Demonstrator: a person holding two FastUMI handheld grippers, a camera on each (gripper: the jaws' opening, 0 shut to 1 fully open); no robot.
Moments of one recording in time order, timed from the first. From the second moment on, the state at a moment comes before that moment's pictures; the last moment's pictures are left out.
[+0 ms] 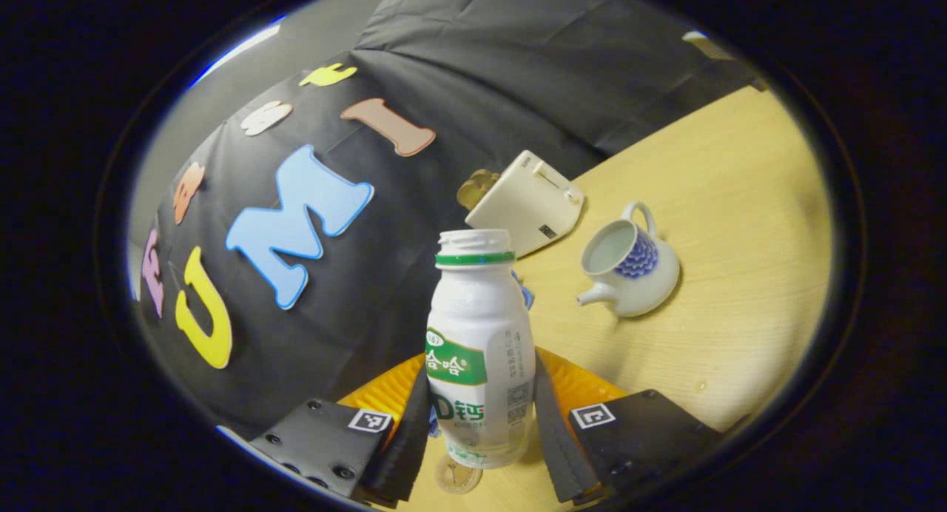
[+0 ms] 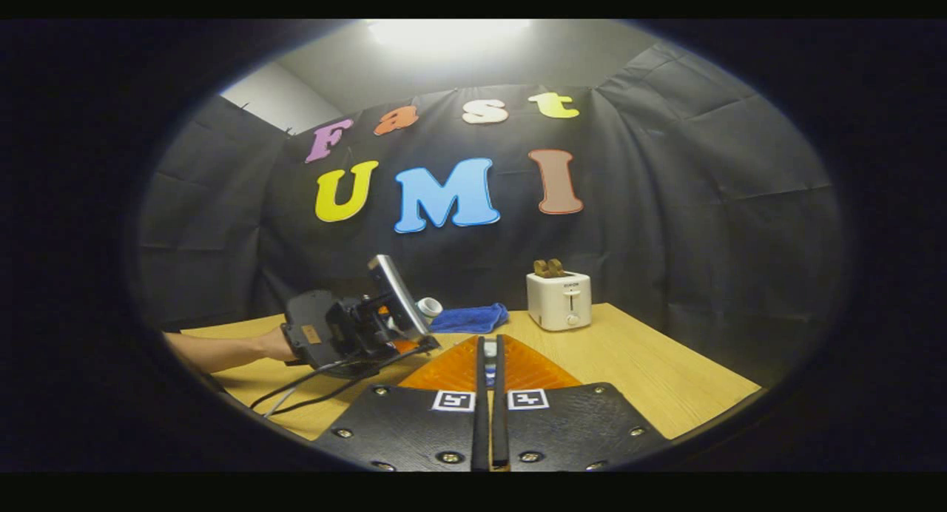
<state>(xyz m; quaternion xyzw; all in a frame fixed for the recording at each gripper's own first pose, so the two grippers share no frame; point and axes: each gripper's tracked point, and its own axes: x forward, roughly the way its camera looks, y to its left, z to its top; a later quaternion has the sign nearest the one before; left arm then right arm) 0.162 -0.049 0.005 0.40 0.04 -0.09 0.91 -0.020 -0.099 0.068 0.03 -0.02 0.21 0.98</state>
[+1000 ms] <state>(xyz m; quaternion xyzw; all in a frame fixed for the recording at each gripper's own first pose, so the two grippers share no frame) 0.136 0.039 0.041 0.14 0.00 -0.04 0.99 0.149 -0.014 0.007 -0.03 0.06 0.21 0.97</state>
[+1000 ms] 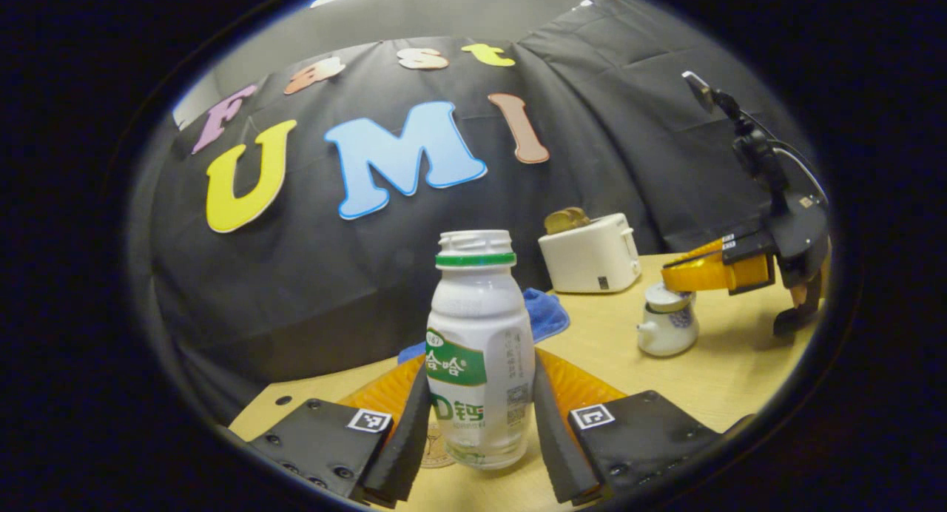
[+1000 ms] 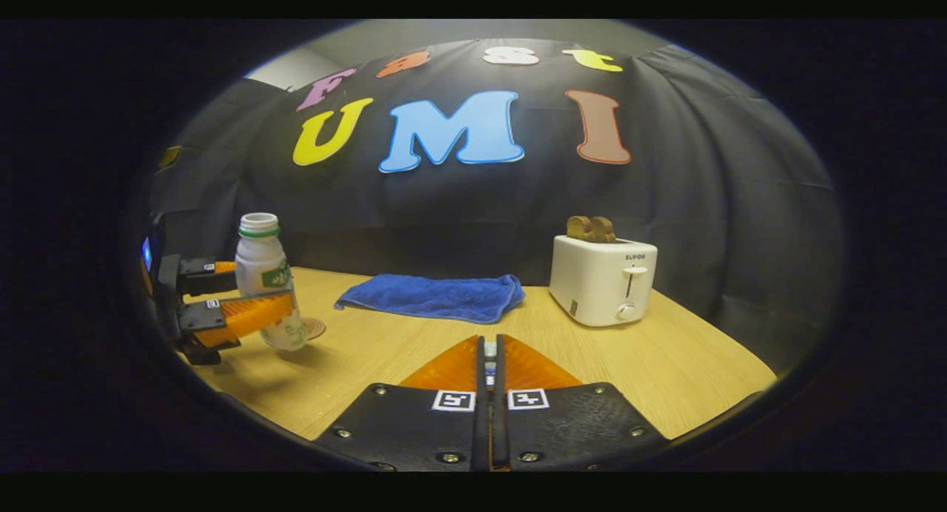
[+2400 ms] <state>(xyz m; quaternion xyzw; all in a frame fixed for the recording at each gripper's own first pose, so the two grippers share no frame) 0.193 0.134 0.009 0.02 0.01 0.02 1.00 0.131 -0.007 0.008 -0.01 0.03 0.24 0.97</state>
